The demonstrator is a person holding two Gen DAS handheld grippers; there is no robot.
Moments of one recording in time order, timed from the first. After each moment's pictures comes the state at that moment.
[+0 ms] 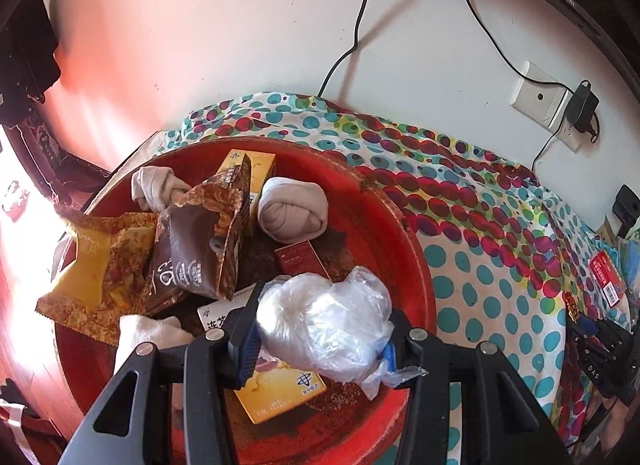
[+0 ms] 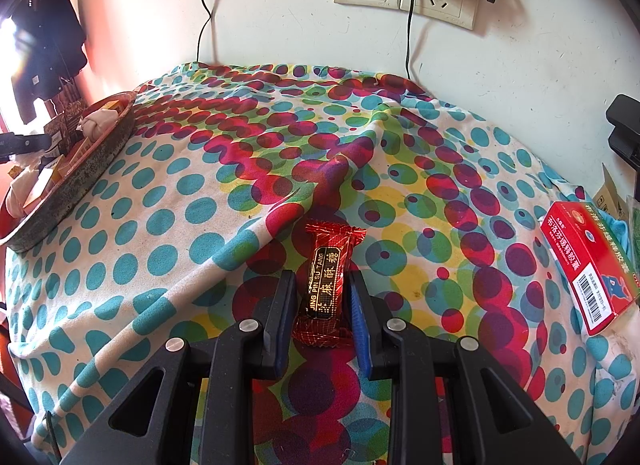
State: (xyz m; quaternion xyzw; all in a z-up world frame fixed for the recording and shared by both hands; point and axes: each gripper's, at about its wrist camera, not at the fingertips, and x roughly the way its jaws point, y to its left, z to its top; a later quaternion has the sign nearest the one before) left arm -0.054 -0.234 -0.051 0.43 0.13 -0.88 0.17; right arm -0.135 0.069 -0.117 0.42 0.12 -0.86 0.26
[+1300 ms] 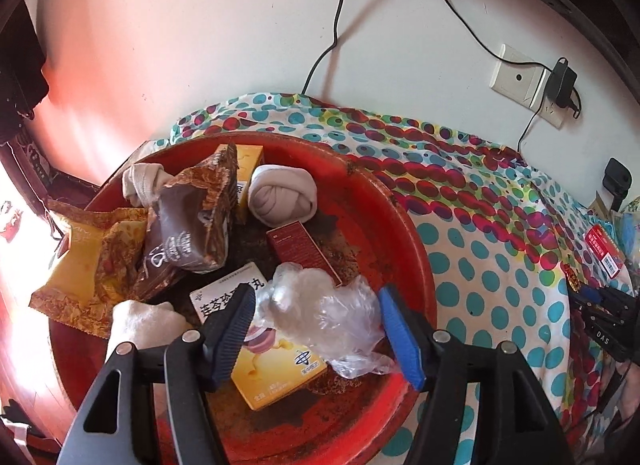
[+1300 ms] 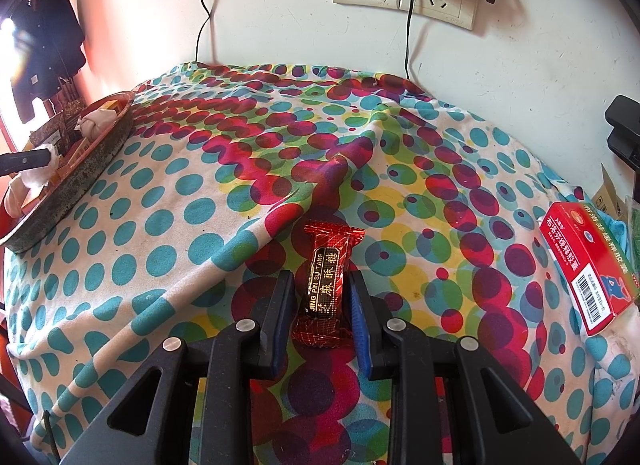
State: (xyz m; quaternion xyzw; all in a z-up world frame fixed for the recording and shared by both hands) left arm -0.030 -0.224 -0.060 0.42 0.10 -0.89 0.14; right arm -0.135 0.067 -0.117 0.42 0.12 -0.86 0.25
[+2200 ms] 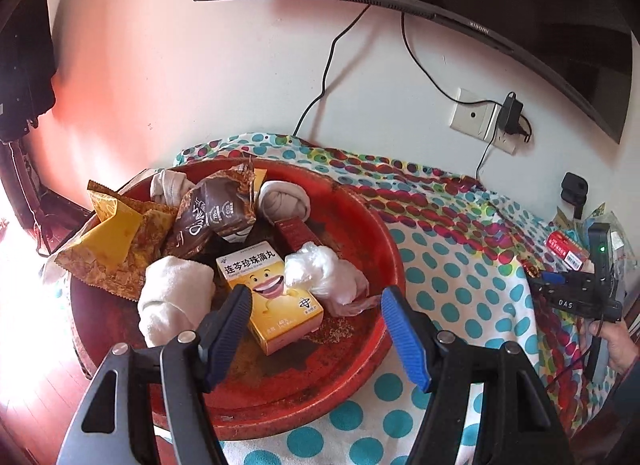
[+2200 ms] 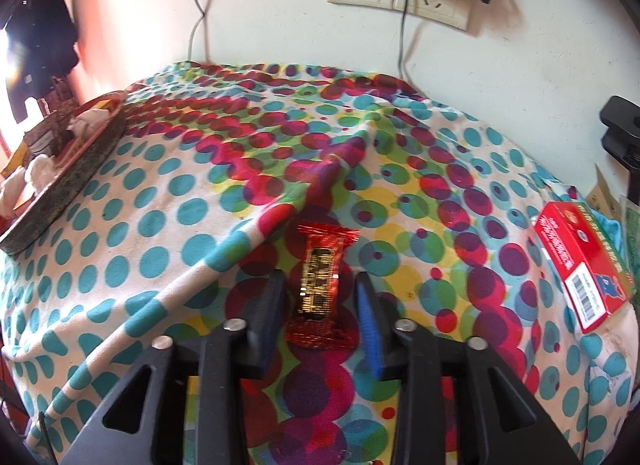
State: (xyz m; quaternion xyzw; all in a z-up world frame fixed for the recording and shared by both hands) left arm 0.051 -0.218 -0.048 0.32 0.12 -0.93 0.10; right arm -0.136 0.066 -0.118 0.42 0.13 -0.87 0.23
